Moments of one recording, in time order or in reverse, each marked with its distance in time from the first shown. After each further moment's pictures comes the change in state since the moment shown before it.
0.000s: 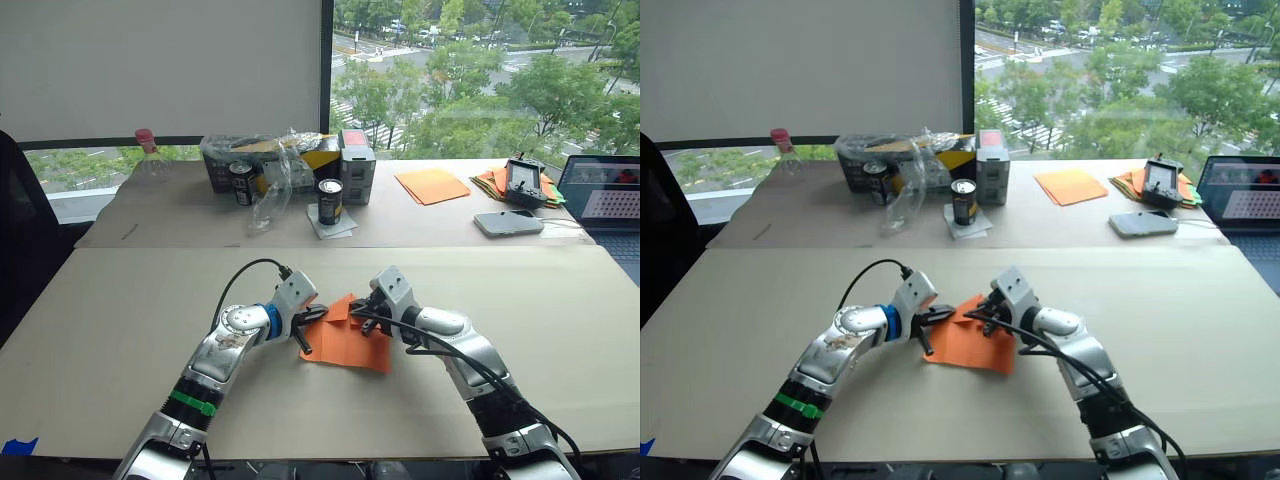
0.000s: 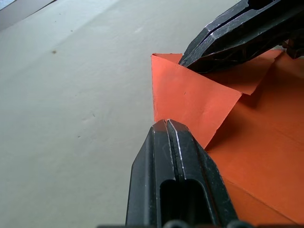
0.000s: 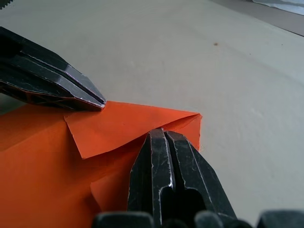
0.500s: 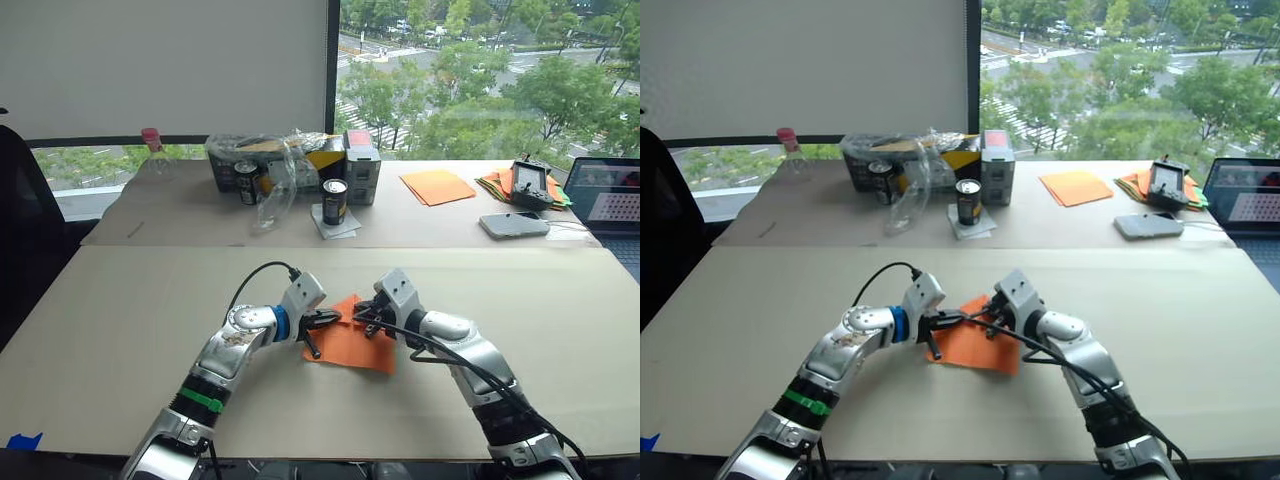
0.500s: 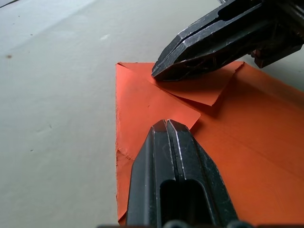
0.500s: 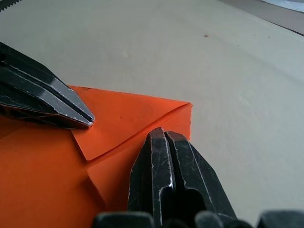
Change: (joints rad) left arm -0.021 -0.028 -0.026 0.045 -0.029 -0.009 -0.066; right arm 0.076 -0.073 -0.062 -0.162 -0.013 0.121 -0.046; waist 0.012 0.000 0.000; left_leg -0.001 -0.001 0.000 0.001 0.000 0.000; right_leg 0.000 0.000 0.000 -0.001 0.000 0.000
